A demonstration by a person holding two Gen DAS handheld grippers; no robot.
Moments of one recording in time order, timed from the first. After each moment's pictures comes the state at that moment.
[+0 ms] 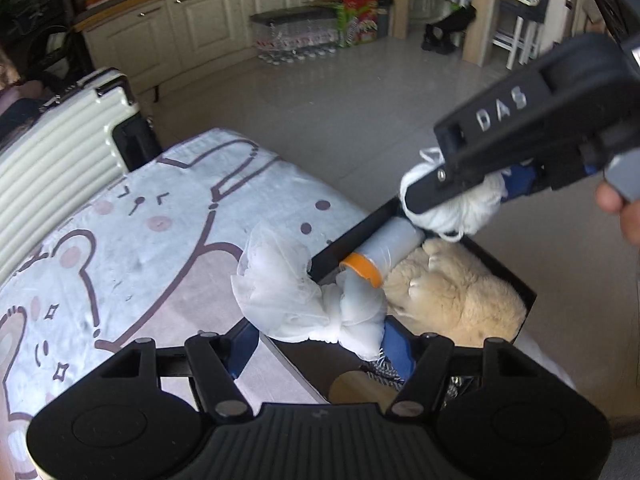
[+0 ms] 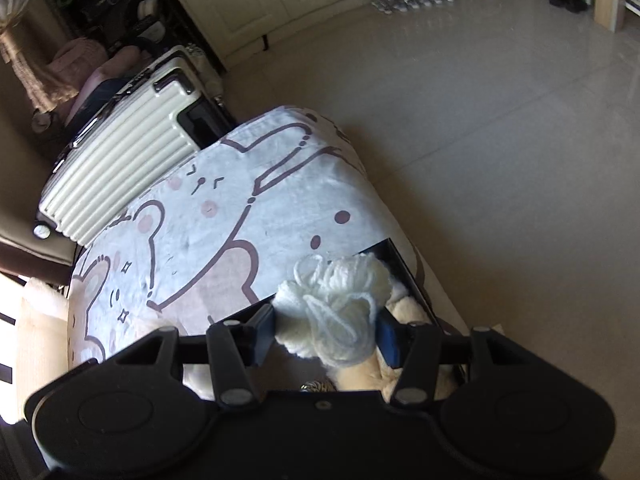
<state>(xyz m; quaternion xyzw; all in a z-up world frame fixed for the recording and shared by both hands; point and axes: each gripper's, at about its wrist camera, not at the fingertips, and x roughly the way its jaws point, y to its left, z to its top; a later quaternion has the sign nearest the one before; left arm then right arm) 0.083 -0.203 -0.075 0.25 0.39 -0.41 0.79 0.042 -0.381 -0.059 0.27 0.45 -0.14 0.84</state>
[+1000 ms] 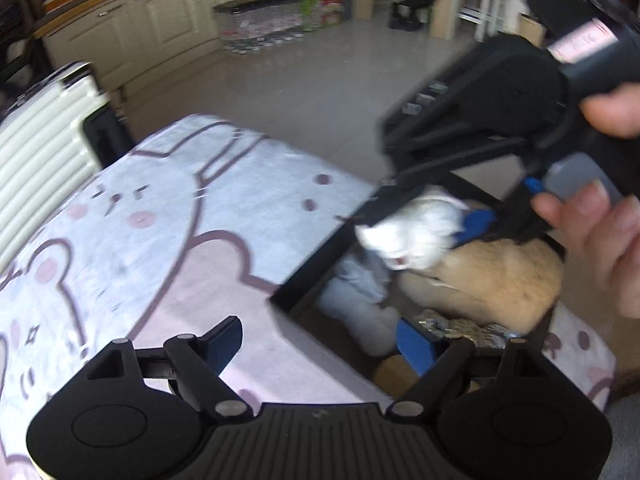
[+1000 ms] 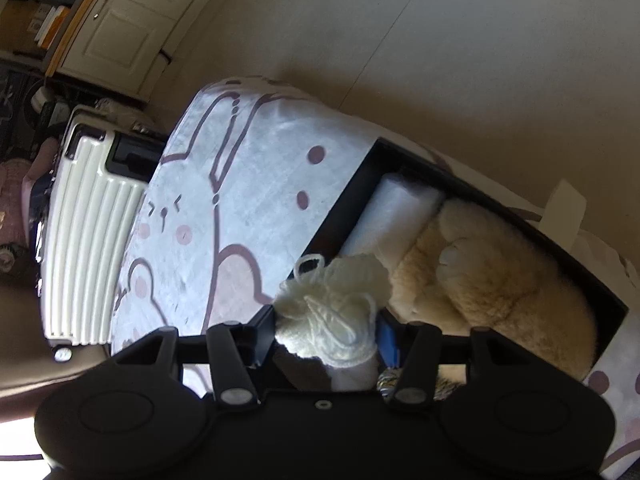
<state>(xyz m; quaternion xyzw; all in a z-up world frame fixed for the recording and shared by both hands) 0.125 -0.186 -0.110 0.28 0.39 -0.43 0.76 0.065 -0.381 -0.140 0.50 0.44 -0.21 0.72</state>
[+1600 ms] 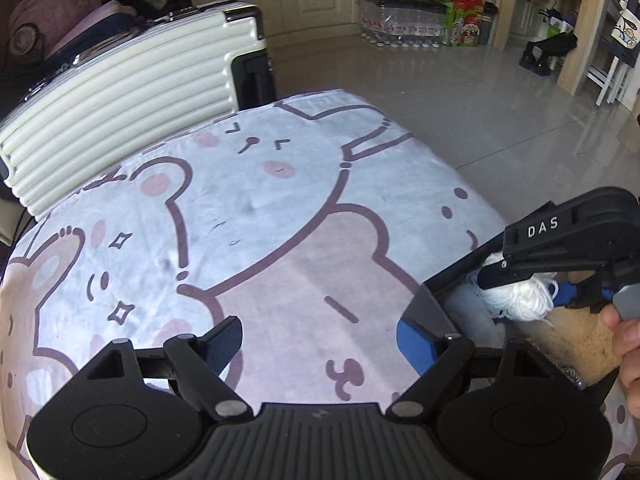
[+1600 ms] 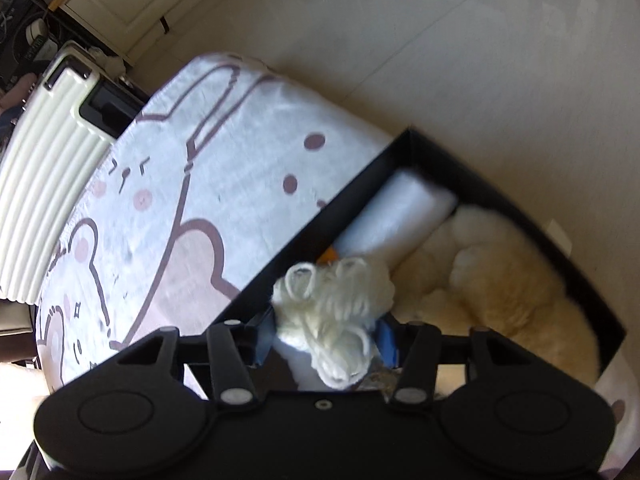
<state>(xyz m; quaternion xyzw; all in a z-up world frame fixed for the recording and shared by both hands) 0.166 -0.129 -0.097 0.20 0.43 -0.29 0.83 0.096 -0.342 -0.155 0.38 0.49 -0.24 0.75</state>
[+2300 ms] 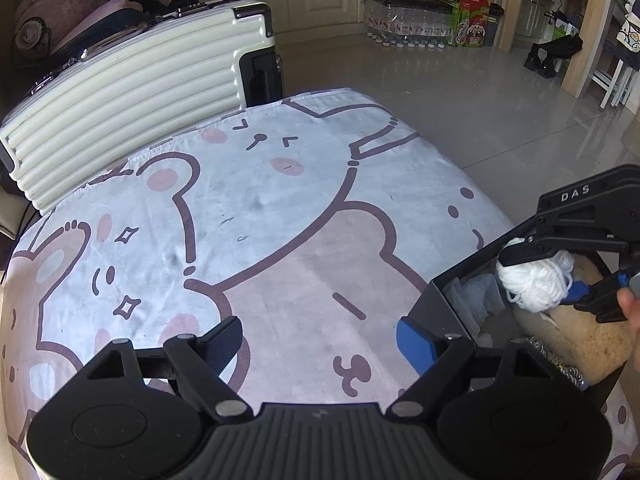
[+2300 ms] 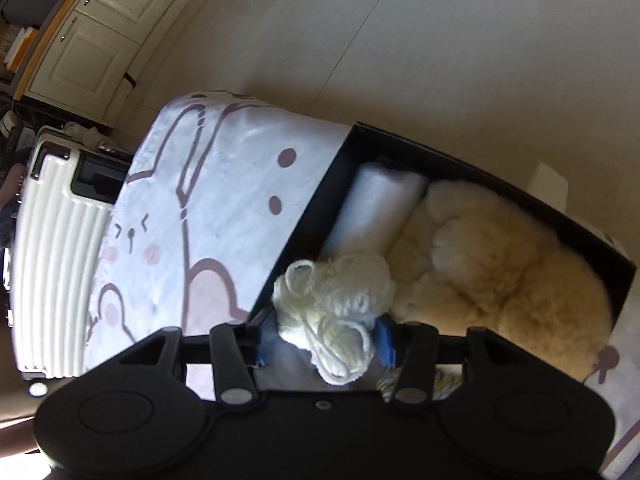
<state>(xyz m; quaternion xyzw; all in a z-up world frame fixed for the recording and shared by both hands) 0.166 -0.126 -0.096 0.20 0.44 -0.28 0.83 0.073 -0.360 -0.155 0.49 0.43 -0.27 0.71</state>
